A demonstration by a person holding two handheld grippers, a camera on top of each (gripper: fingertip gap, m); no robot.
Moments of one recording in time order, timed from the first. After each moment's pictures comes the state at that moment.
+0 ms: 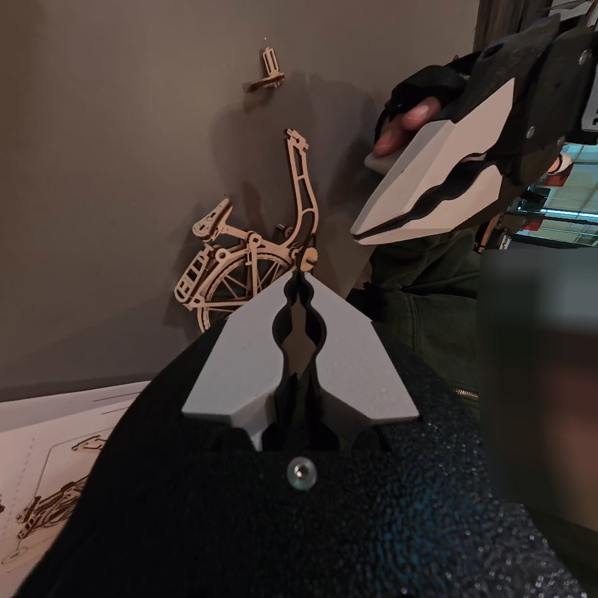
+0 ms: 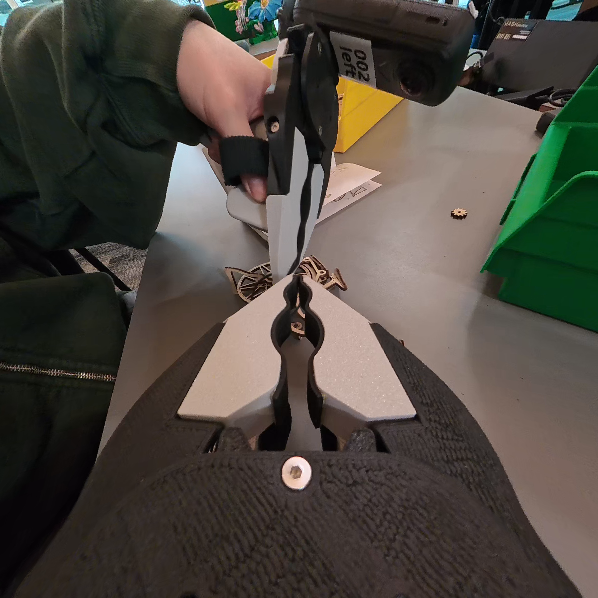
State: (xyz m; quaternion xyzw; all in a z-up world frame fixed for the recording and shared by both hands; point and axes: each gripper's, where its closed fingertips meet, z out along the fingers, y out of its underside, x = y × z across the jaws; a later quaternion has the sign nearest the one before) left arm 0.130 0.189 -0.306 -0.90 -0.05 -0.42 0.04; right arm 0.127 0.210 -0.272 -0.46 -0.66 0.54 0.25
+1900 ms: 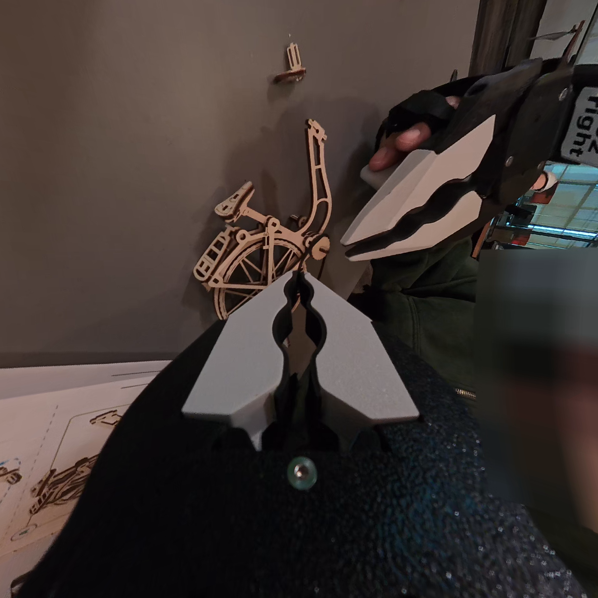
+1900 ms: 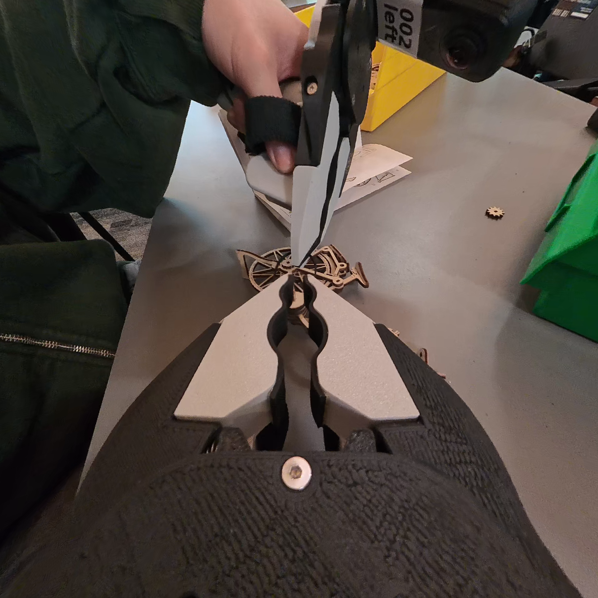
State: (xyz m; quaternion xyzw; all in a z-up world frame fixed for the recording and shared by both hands) left arm 0.119 0.182 -0.307 -0.90 -0.07 -0.43 0.04; right arm 0.129 0.192 -0.285 -0.43 -0.71 0.51 0.23
